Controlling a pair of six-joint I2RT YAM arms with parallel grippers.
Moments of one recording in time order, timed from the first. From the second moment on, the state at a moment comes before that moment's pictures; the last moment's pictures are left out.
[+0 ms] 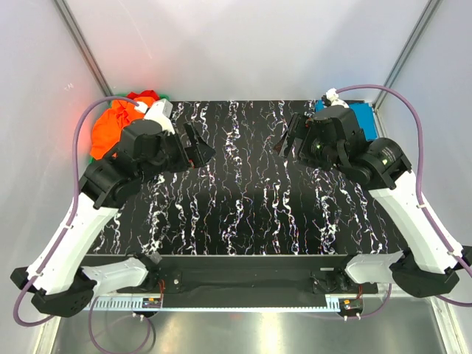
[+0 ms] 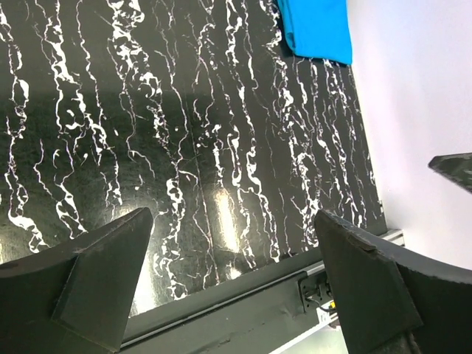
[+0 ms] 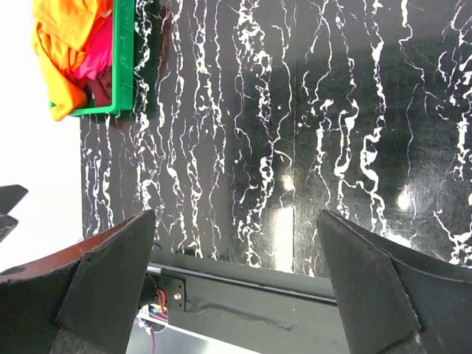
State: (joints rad) left arm -0.65 1.10 1.55 -0.93 -0.09 -0.67; right arm 0.71 1.28 1.80 -1.15 0.25 0.80
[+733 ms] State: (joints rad) left arm 0.02 1.65 1.65 -0.83 -0.18 -0.64; right arm 0.71 1.07 1.63 -1.05 0.22 0.69
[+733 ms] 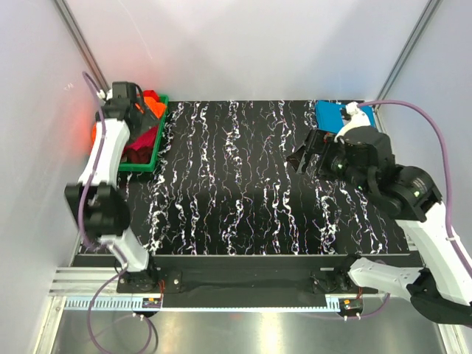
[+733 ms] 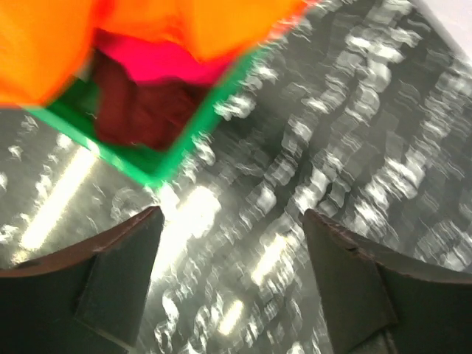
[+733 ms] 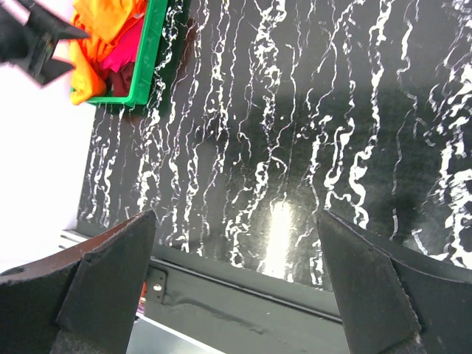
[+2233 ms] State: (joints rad) left arm -0.49 1.32 1.77 -0.12 0.46 -0.95; right arm 0.71 1.15 1.72 -1.04 0.47 0.67
